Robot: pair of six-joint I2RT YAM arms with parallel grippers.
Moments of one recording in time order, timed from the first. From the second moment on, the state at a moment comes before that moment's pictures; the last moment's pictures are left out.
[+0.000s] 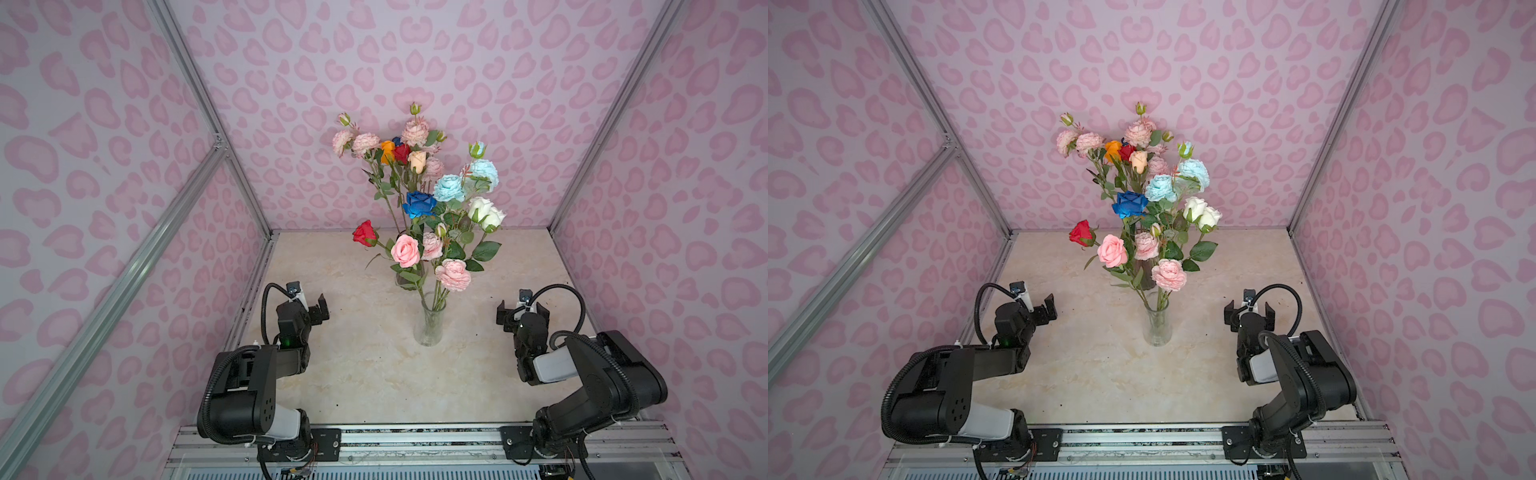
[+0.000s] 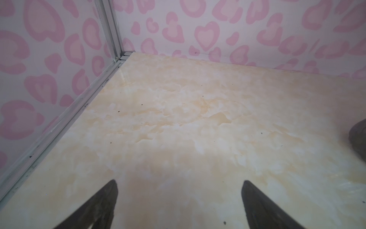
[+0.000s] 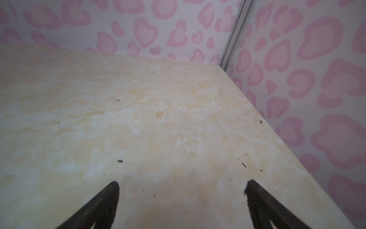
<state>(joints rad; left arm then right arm) 0.05 1.46 0.32 0.81 -0.04 -0.08 0.11 1.55 0.27 1.03 0.39 -0.04</state>
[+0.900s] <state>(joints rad) 0.02 1.47 0.34 0.83 -0.09 -0.07 0.02 1.54 0.35 0.87 0.21 0.02</state>
